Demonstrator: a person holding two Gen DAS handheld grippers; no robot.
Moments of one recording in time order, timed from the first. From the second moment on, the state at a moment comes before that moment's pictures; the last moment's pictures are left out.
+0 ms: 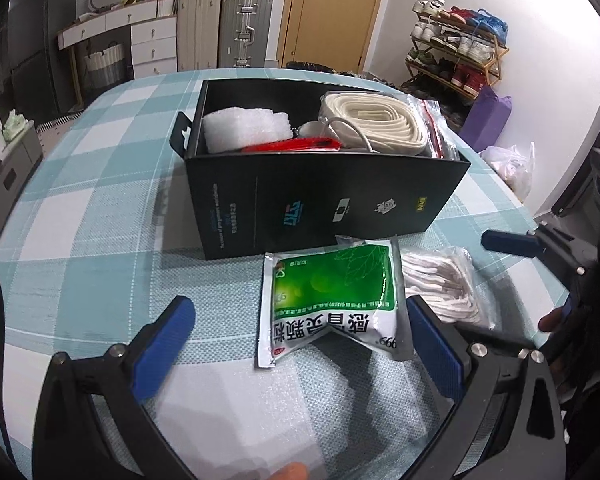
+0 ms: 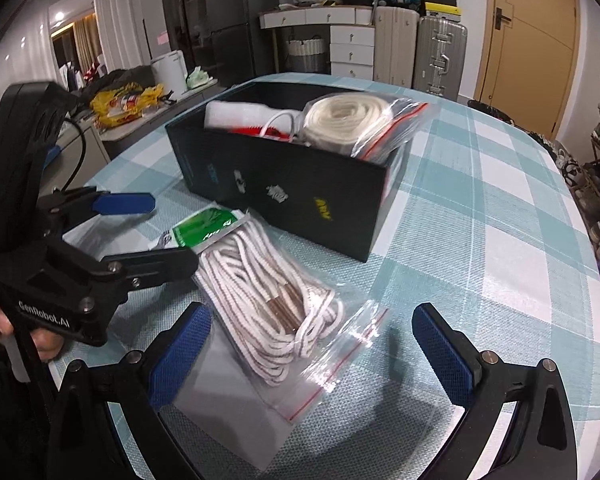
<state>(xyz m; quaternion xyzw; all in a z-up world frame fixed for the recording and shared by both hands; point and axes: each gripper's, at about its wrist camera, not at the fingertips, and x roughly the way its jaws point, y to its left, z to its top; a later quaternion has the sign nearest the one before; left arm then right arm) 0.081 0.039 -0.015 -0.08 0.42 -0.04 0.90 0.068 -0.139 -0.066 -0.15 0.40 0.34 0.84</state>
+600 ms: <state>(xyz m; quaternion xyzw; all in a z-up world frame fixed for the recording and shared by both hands) 0.086 0.048 -0.019 -0.10 0.43 -0.05 0.90 0.074 -0.130 -0.073 -0.16 0.41 0.32 0.84</state>
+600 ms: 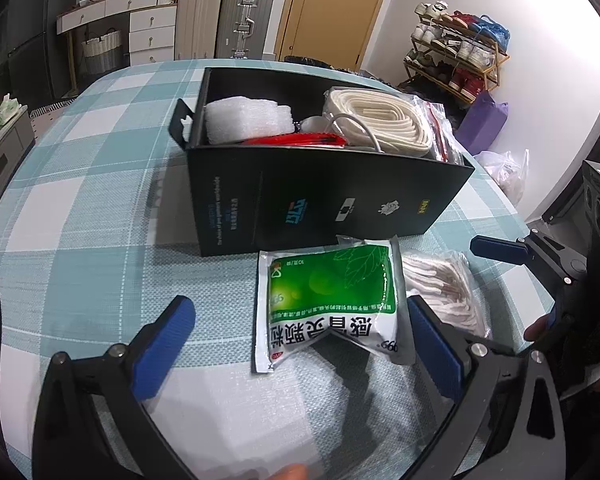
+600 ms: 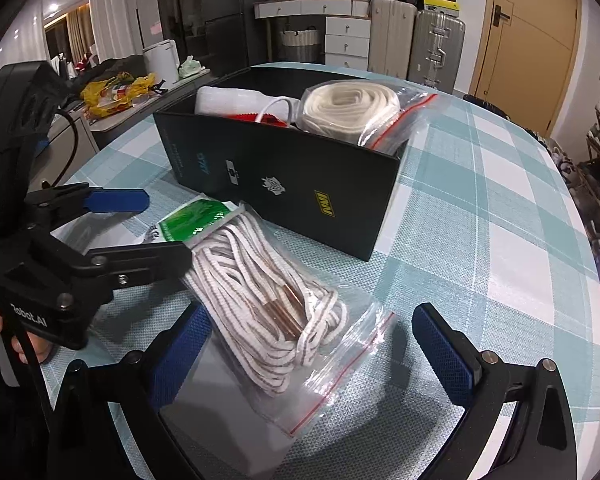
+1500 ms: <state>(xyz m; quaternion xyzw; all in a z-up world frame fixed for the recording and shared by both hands) 0.081 0.058 -0.024 -0.05 0.45 0.01 0.89 0.081 -0.141 -0.073 -0.16 0.41 0.31 0.84</state>
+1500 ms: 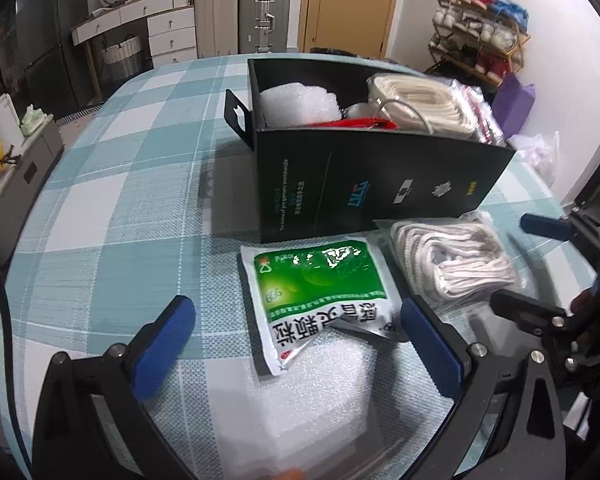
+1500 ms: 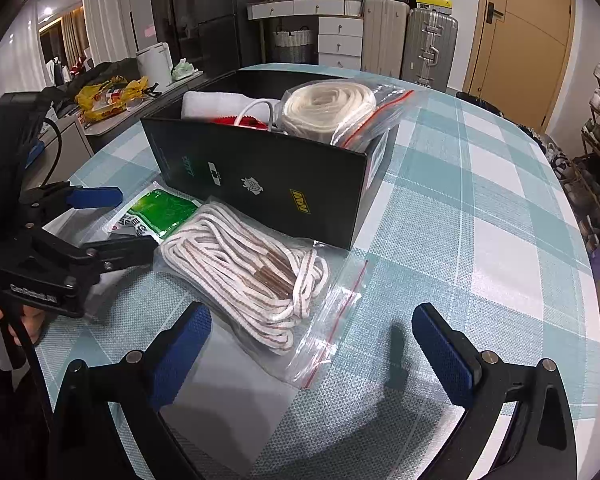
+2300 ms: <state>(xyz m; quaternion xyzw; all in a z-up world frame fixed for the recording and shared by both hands) 0.072 0.053 -0.017 -0.04 0.42 -0.03 0.91 0.093 -0.122 -0.060 -0.04 0.44 0.32 0.84</state>
